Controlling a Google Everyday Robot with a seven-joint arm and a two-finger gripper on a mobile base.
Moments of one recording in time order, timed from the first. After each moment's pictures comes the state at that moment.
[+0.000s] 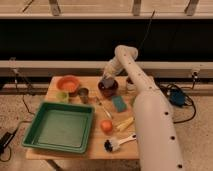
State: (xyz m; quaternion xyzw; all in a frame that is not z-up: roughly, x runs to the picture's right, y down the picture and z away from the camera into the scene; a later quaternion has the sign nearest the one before) arm 0.019 -0.089 0.971 -0.17 -0.25 -0.10 0.95
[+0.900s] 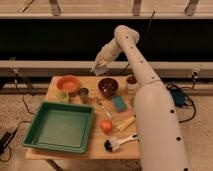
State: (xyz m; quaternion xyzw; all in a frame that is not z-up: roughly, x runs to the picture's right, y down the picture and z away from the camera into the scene) arm -0.044 -0.141 0.862 -0.14 -0.36 -0.18 0.91
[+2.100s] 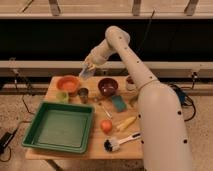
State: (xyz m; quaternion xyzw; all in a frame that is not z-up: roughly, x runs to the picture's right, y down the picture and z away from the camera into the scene) arm -0.114 -0.113 0.823 -0.15 -0.43 -0.24 0.86
